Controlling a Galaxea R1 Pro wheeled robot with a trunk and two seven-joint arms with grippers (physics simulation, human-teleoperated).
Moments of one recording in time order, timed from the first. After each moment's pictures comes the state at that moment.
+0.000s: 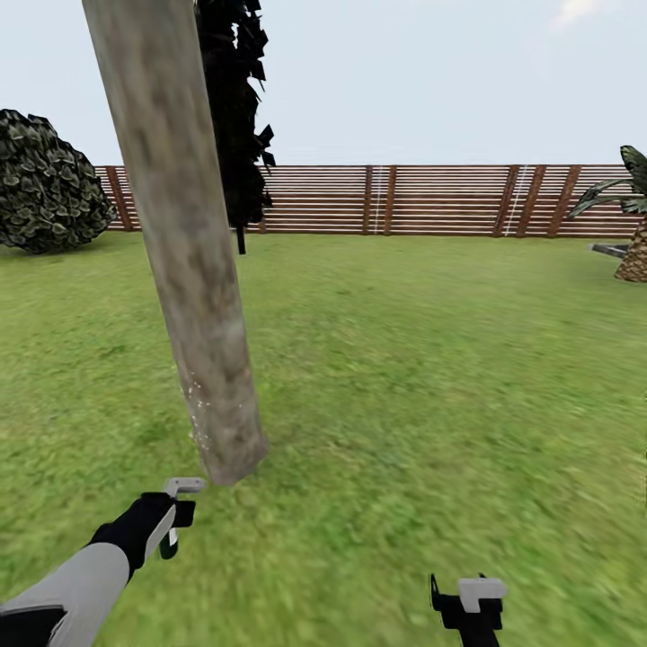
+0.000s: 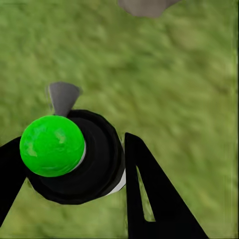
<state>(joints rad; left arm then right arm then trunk) -0.75 0.13 0.05 -0.33 -0.06 0.42 0.07 -0.41 -0.02 -0.08 -0.12 0.24 -0.64 -0.25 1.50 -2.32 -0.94</state>
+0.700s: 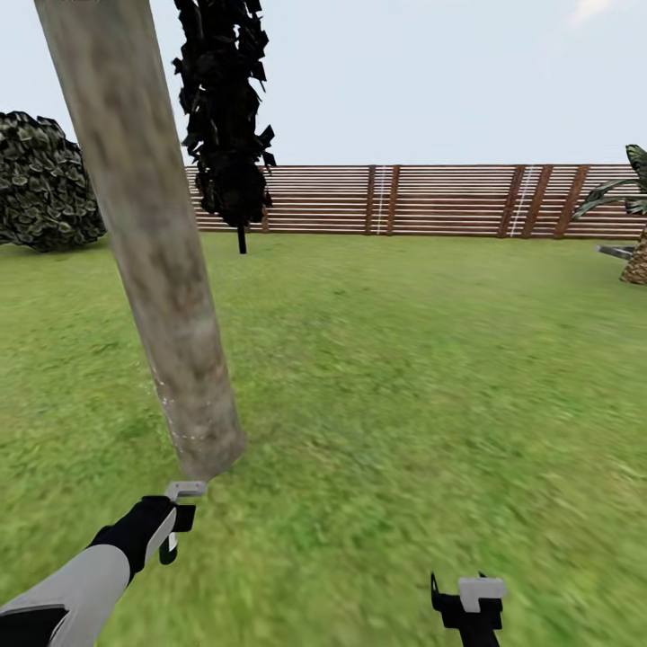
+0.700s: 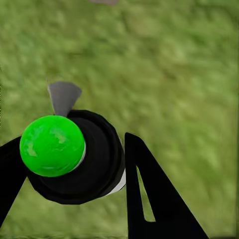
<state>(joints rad) -0.75 0.13 0.05 -0.30 -0.07 0.42 0.07 -0.41 -0.02 -0.08 -0.12 0.24 -0.64 -0.25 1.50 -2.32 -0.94</state>
